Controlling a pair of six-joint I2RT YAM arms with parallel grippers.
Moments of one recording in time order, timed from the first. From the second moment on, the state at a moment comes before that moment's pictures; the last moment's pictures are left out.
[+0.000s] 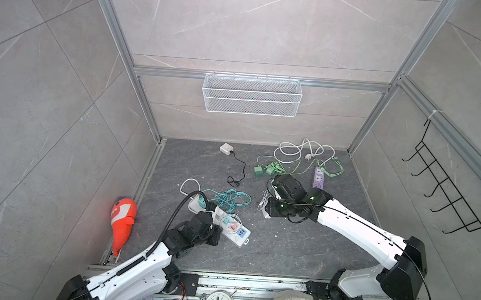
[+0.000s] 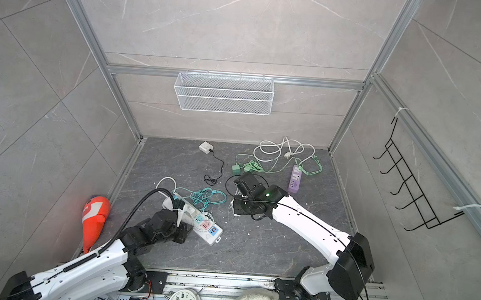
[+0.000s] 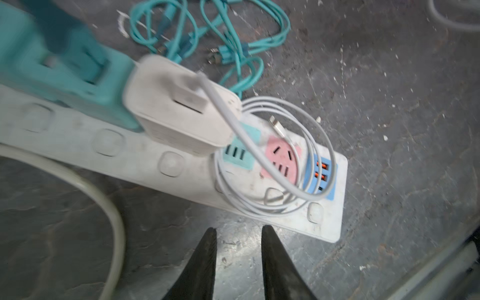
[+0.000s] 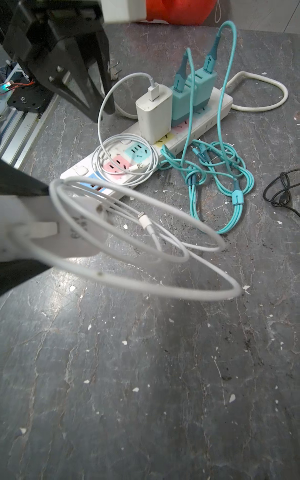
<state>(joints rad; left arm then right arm) -0.76 0.83 0.39 -0.41 0.01 -0.50 0.79 1.43 1.23 -0.84 0.01 0.63</state>
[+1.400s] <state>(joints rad) -0.85 1.56 0.69 0.27 -0.30 -0.46 0.91 1.30 1.06 -0.79 0.04 0.73</state>
